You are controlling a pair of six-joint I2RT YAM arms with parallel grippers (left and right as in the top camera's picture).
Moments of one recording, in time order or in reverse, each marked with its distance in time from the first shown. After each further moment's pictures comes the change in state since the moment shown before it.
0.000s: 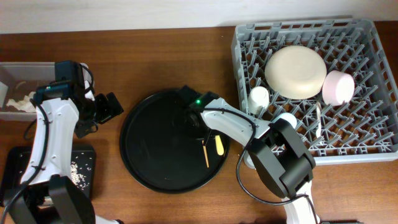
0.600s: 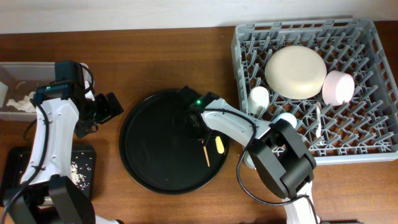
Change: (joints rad) left arm 0.000 0.000 0.000 0.000 0.000 0.000; right arm 0.001 -0.004 -0.011 -0.007 -0.024 0.026
